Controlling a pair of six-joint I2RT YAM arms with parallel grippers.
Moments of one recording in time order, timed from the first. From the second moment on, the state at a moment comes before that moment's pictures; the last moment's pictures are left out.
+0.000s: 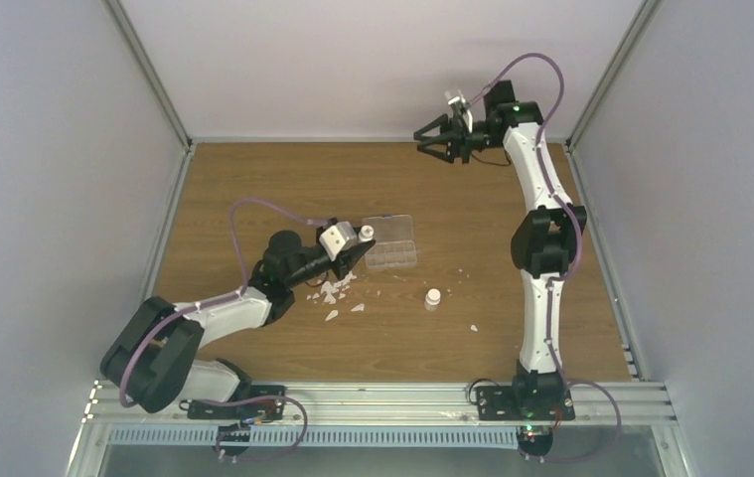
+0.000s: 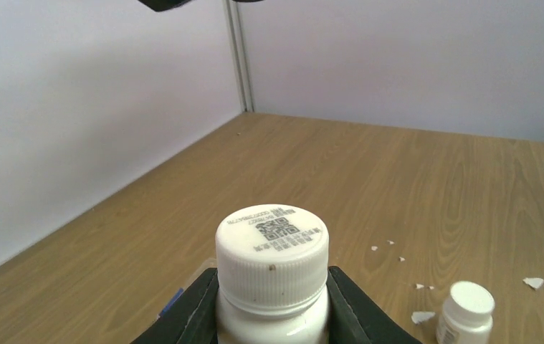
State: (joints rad) left arm -0.56 1.33 0.46 0.79 0.44 0.16; right arm 0.12 2.32 2.39 -1.30 -1.55 -0.95
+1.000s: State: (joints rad) left arm -0.56 1.36 0.49 0.78 0.25 0.14; right arm 0.60 1.36 0.83 0.41 -0.22 0.35
